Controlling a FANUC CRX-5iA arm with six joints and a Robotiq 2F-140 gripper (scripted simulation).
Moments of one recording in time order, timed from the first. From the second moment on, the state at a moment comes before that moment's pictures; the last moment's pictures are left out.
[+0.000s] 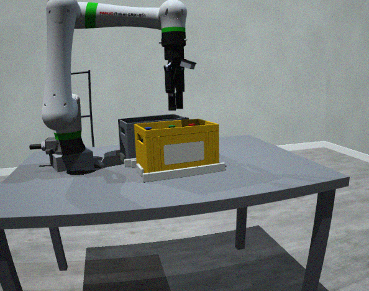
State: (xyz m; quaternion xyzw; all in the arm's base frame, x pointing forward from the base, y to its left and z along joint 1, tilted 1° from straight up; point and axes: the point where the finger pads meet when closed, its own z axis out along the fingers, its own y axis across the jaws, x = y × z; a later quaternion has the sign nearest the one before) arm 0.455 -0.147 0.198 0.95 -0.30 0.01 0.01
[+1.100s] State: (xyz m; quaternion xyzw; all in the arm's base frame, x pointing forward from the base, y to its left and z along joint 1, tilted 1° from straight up) arm 0.537 -0.211 0.201 0.95 -0.30 0.01 0.01
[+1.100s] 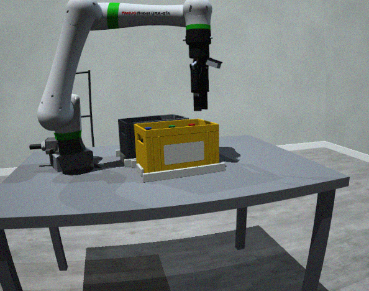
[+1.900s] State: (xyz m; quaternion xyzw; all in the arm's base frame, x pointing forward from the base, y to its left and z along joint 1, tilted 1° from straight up) arm 0.537 -0.211 0.176 0.95 -0.30 0.01 0.01
